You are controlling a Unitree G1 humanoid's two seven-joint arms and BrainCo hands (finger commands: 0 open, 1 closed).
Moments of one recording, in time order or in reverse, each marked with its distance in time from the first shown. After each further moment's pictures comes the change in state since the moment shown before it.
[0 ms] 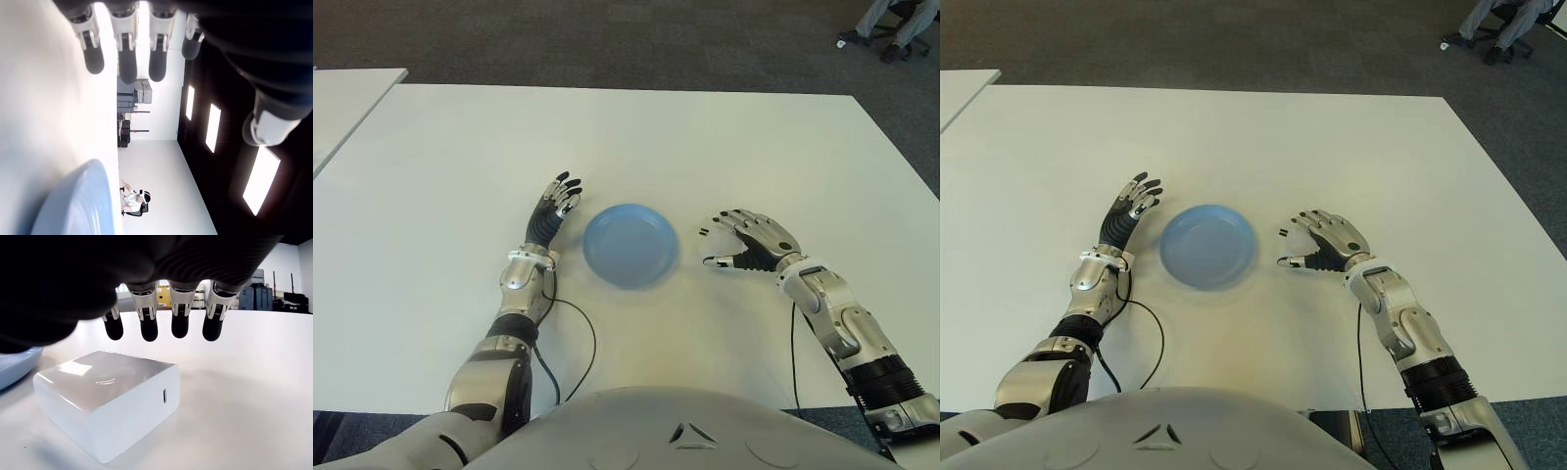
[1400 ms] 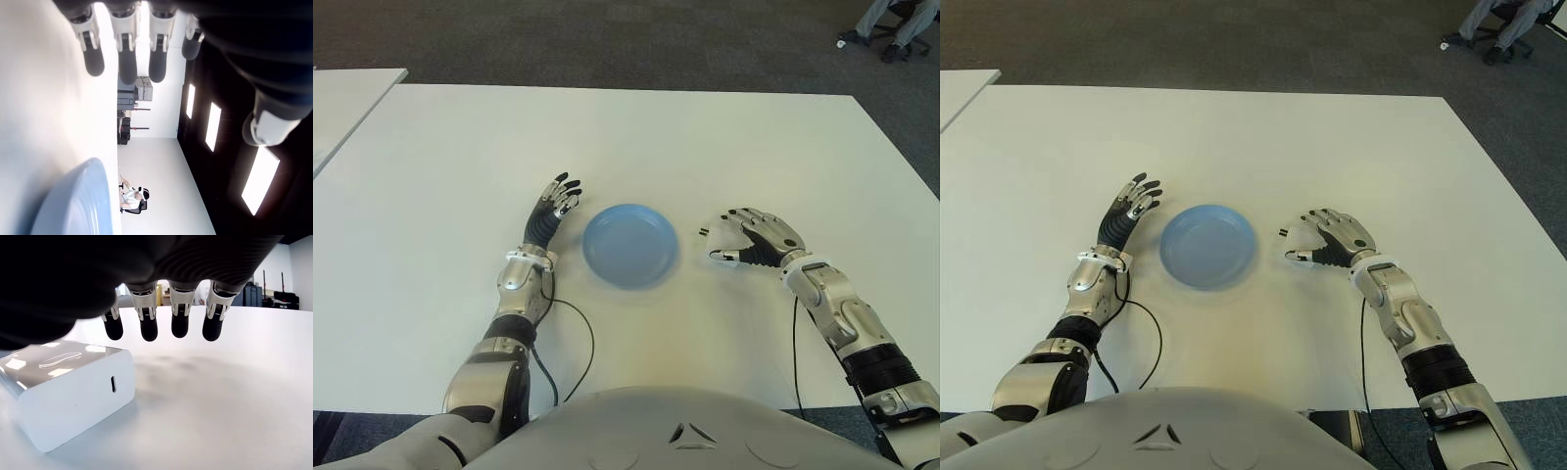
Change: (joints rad) left arm 0.010 0.009 0.003 -0.021 -0.029 0.028 -0.025; right arm -0.059 -0.003 0.006 0.148 0.012 -0.031 -0.060
